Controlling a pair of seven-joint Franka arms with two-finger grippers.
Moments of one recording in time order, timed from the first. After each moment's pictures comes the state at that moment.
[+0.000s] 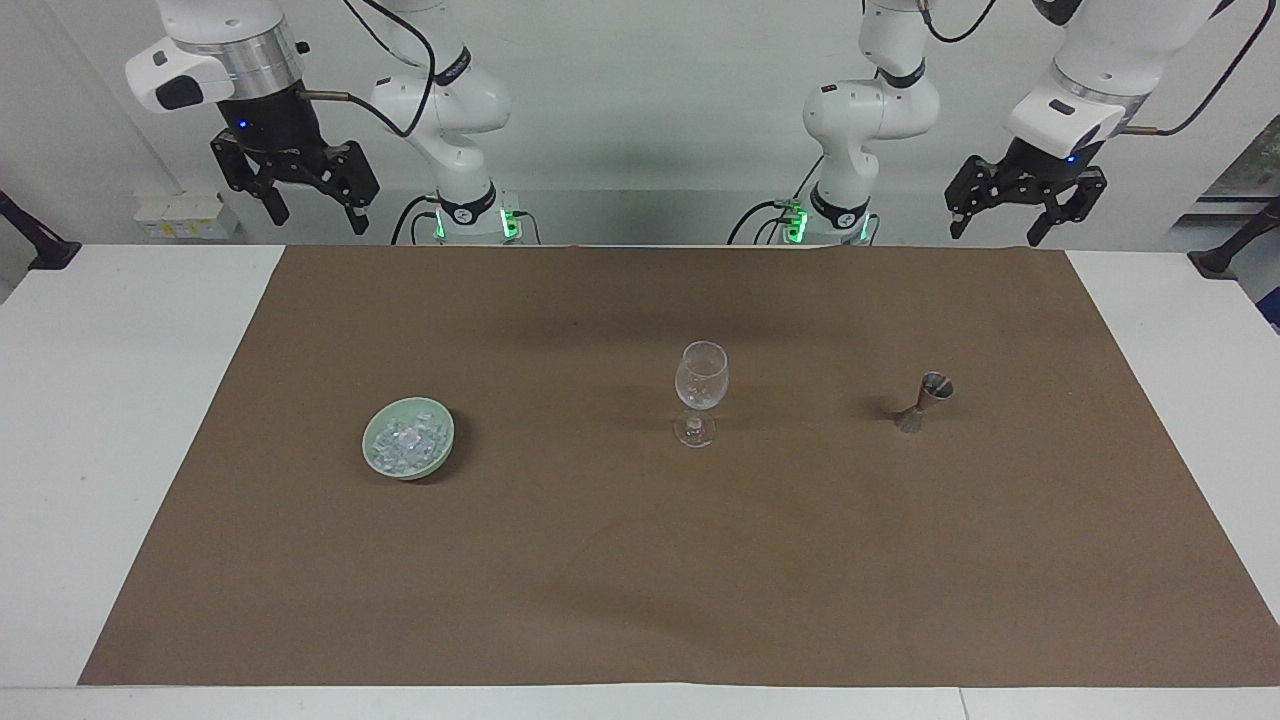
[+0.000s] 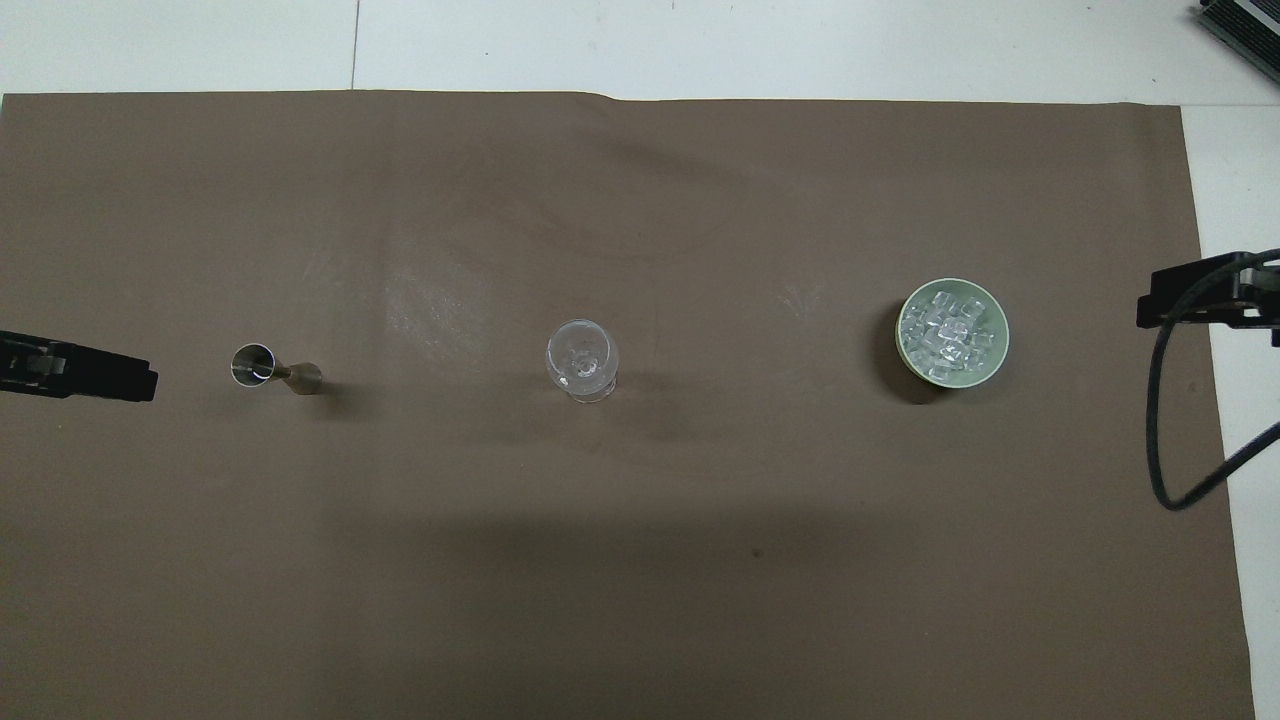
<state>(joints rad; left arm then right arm) 0.01 -0.12 -0.11 -1.62 -0.02 1.50 0.09 0.06 -0.01 -0.04 -1.41 -0.02 1.46 0.19</state>
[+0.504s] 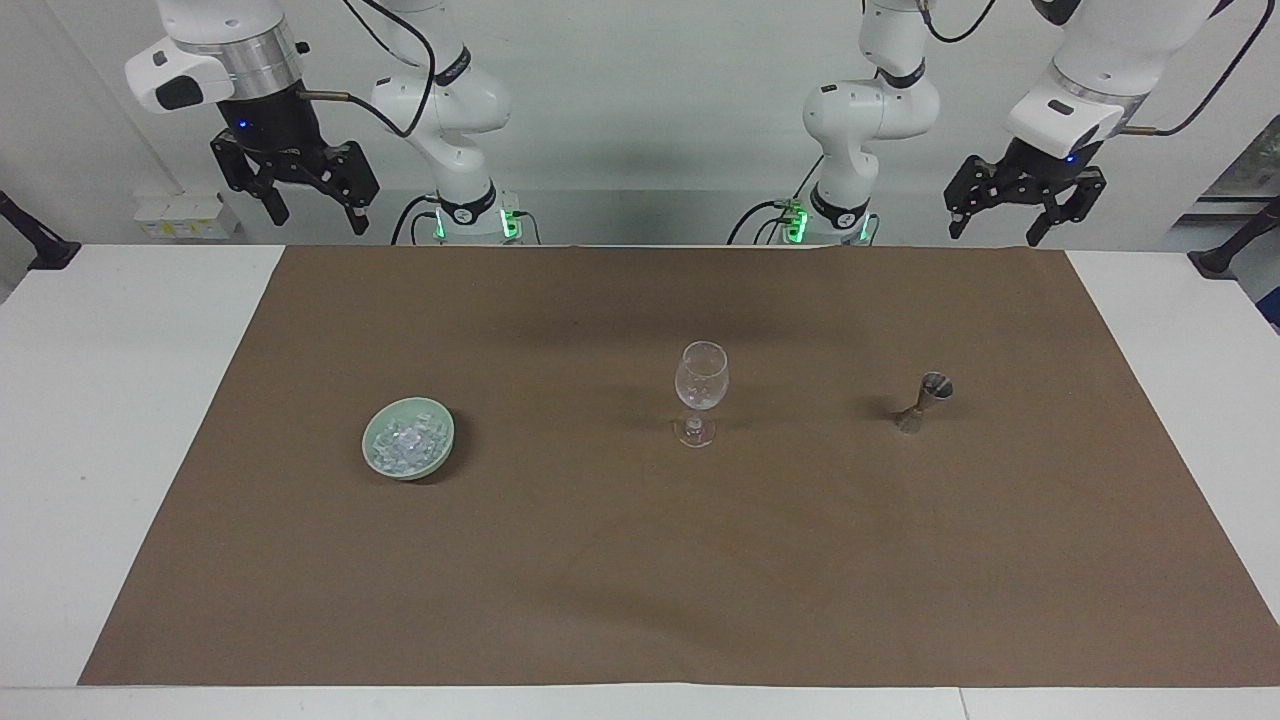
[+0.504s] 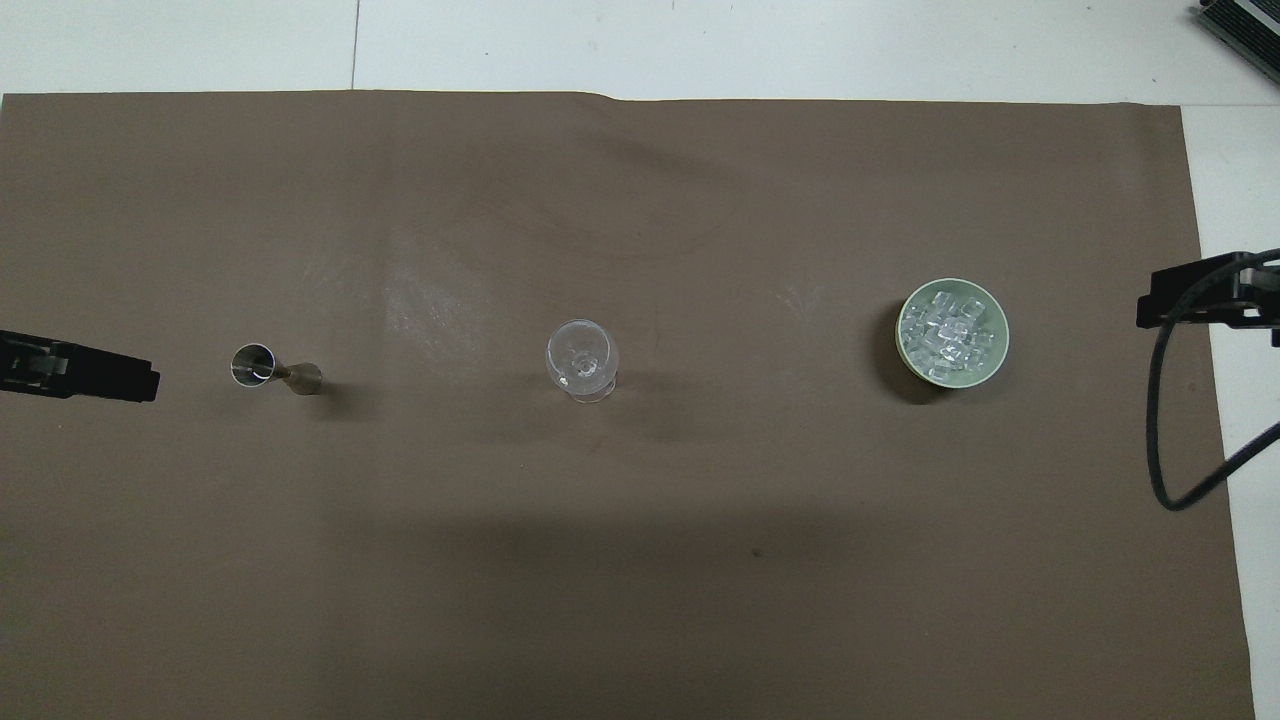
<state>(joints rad) 0.01 -0.12 -0.11 -1.62 -0.02 1.50 0.09 0.06 -0.01 -0.04 -1.41 -0.02 1.46 0.19</state>
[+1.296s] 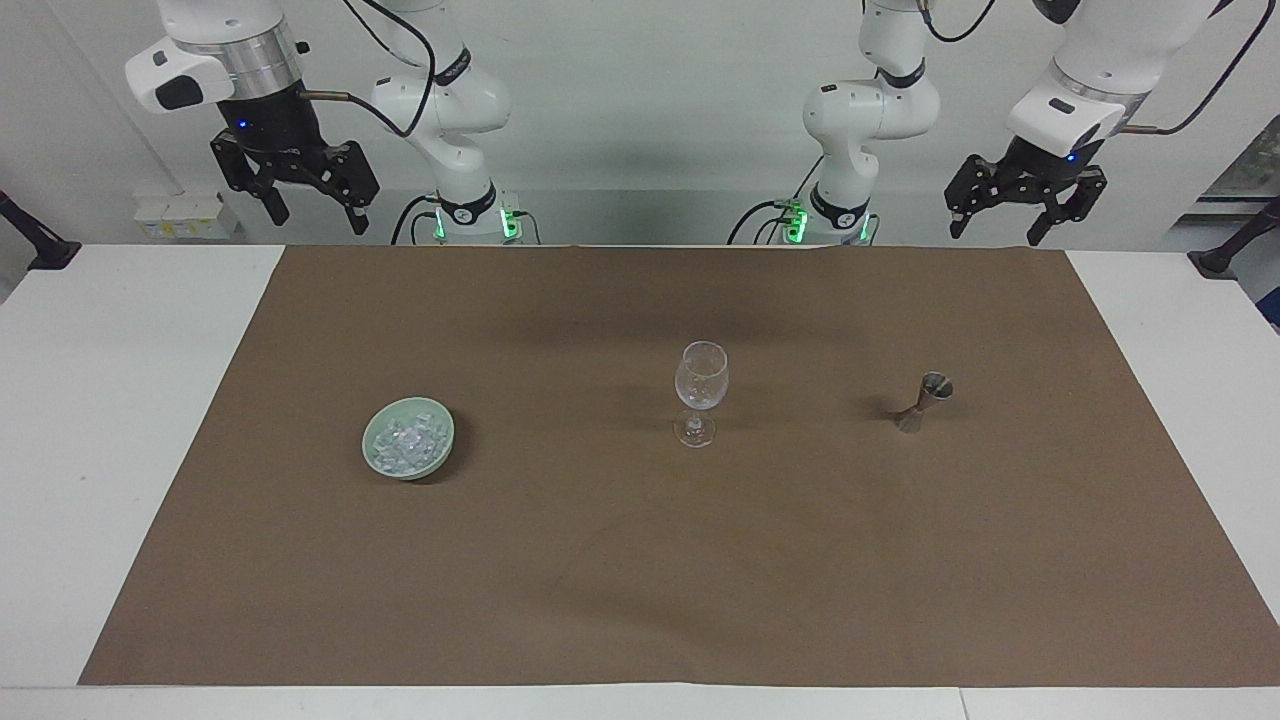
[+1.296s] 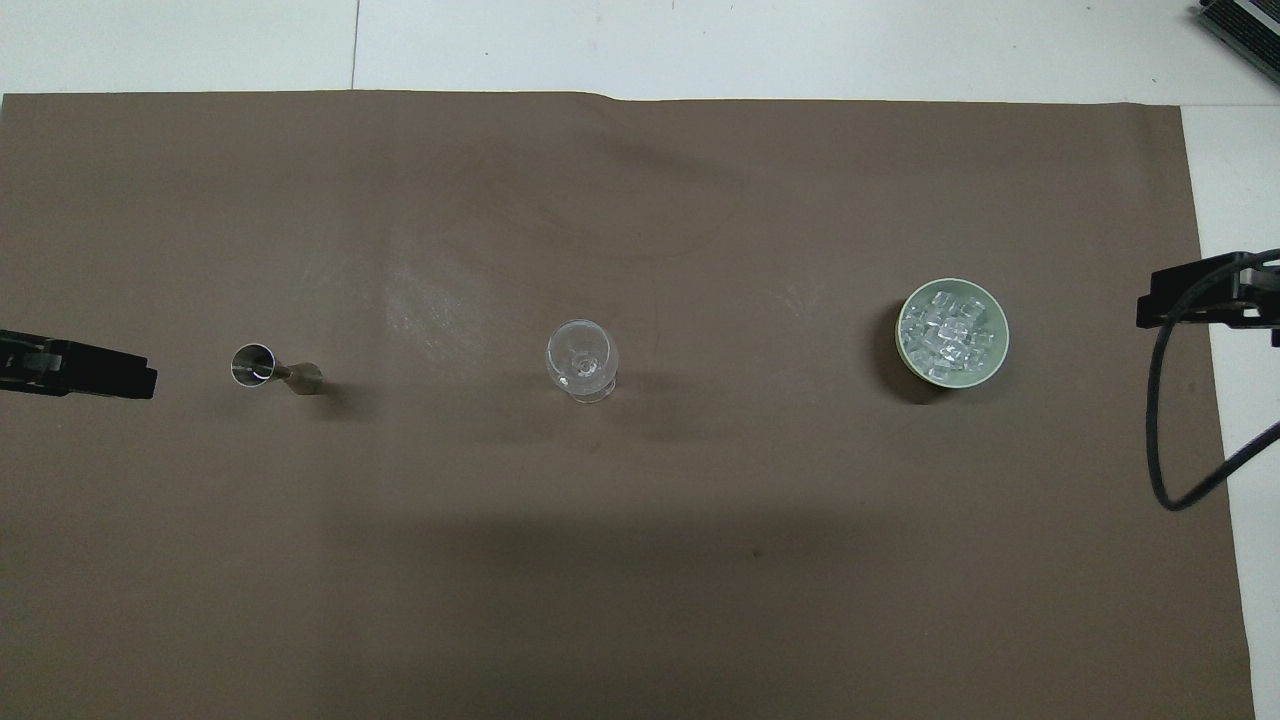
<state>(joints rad) 0.01 -0.12 -0.10 -1.62 -0.03 1.50 0.06 0.06 -0.01 -0.04 -1.41 -0.02 1.46 0.19</state>
